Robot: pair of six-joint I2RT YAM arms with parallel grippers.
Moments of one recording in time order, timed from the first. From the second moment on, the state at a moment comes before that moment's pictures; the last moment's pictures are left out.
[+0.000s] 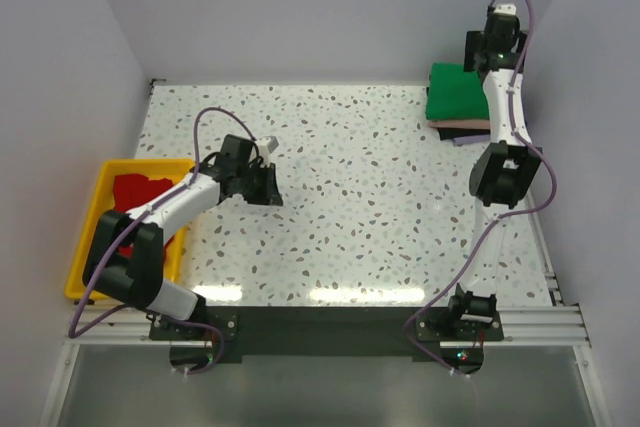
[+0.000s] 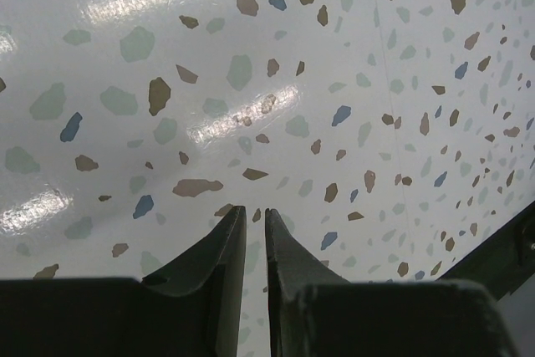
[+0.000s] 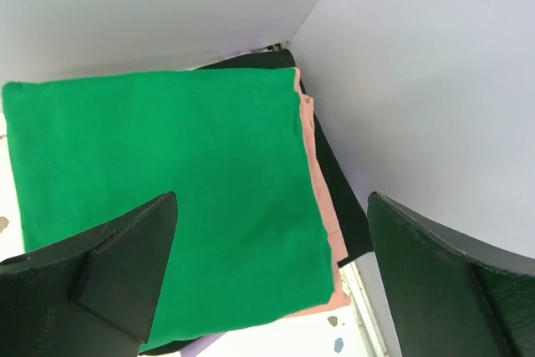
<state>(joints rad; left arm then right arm) -0.35 1.48 0.90 -0.38 0.36 -0.28 -0.12 2.40 2.50 -0.61 0.40 -0.14</state>
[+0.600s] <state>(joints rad) -0.35 1.42 0.90 -0.38 0.35 -0.28 -0.03 2.01 1.97 -0.56 0.26 0.12</state>
